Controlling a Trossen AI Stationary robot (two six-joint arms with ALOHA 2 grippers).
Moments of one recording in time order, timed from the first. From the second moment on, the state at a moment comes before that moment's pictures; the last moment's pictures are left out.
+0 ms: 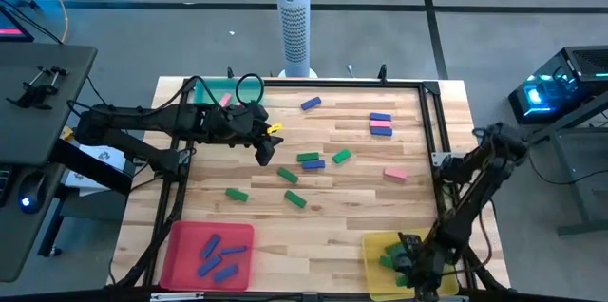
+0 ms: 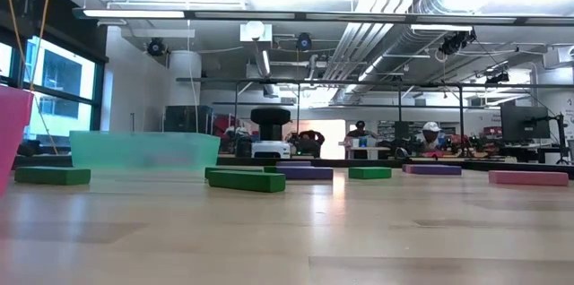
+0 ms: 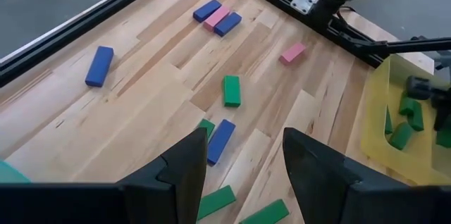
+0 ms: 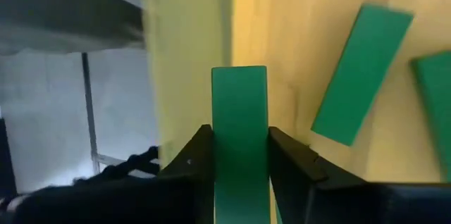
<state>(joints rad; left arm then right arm) -0.04 1.27 1.26 -0.68 -0.30 -0.55 1.02 1.57 0.90 -0.38 -0.11 1.08</state>
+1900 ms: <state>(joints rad) -0.05 1.30 1.26 -0.67 -0.37 -0.60 -0.08 1.29 0.52 -0.64 0.02 0.36</state>
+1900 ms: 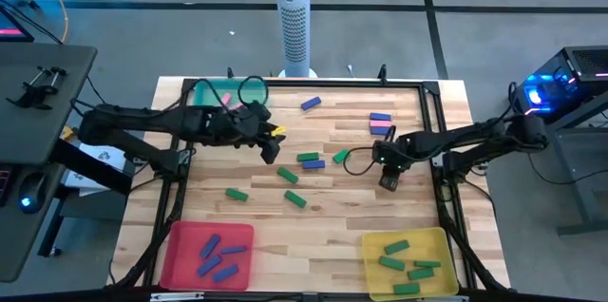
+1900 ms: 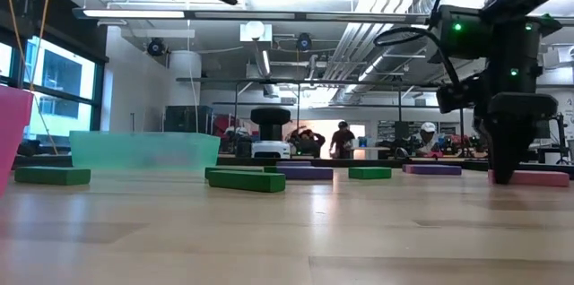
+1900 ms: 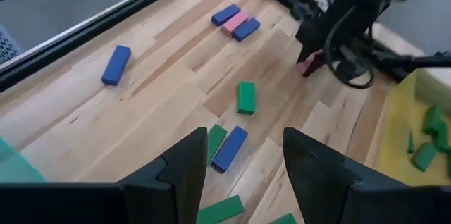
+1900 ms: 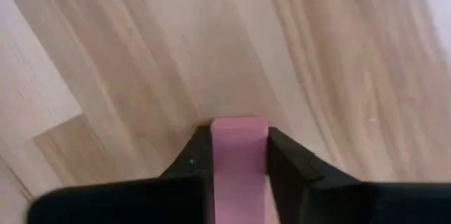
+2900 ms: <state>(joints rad) -0.01 1.79 1.26 0.71 -0.01 -0.44 -0.01 0.96 0.94 0.14 0.09 0.34</state>
